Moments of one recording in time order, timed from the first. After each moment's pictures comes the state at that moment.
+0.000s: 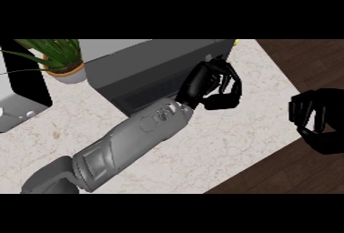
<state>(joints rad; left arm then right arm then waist) -1.12 0.04 -0.89 -0.77 0.67 0.54 -0.30 -0.29 -0.65 0.11 -1.43 -0.44 0.60 -0.55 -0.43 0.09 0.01</state>
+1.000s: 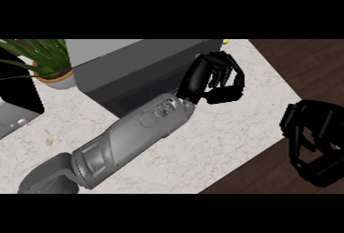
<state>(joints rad) -1.15 0.04 -0.88 -0.77 0.72 0.60 -0.33 -0.28 -0.67 0.22 -1.65 -0.48 0.62 -0.47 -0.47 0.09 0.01</state>
